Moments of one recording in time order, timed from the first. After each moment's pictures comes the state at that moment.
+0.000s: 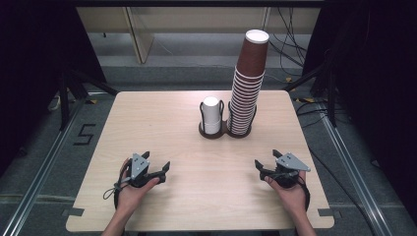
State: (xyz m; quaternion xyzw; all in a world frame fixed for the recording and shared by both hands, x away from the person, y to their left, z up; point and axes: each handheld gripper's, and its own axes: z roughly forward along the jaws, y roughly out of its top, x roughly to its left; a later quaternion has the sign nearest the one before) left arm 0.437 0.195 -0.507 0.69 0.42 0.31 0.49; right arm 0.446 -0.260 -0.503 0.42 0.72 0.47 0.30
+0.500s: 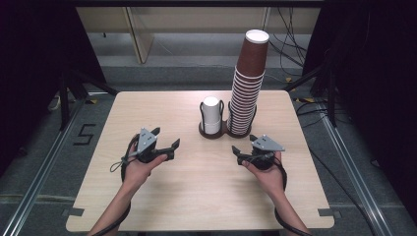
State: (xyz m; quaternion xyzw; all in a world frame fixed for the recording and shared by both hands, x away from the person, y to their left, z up) left arm 0.494 0.162 -0.450 0.70 0.37 0.31 0.53; right arm 0.493 -0.193 -0.478 0.37 0.73 0.50 0.28
